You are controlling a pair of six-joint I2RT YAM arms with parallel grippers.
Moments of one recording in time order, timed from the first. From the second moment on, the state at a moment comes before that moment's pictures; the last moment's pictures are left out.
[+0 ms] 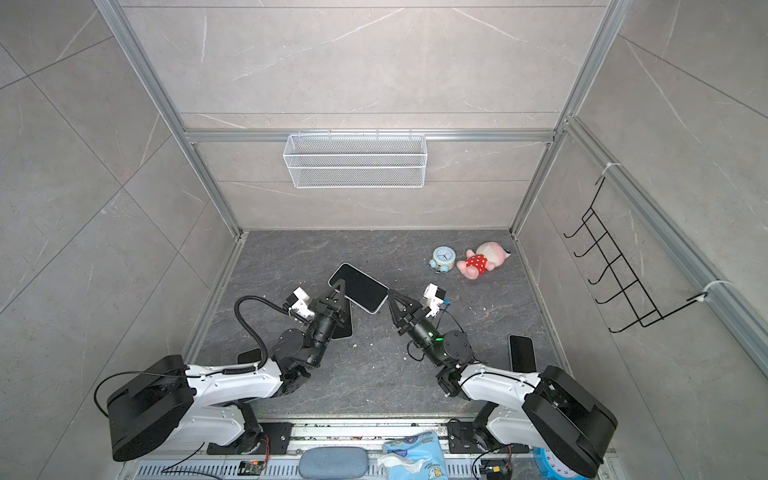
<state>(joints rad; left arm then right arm) -0.99 1.32 0.45 1.21 -0.55 -1.48 0.77 1.24 0.31 1.31 0.04 1.60</state>
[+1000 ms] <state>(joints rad) -0.98 1.40 0.72 1.22 -0.61 -1.48 0.76 1.36 0.57 1.43 0.19 1.76</state>
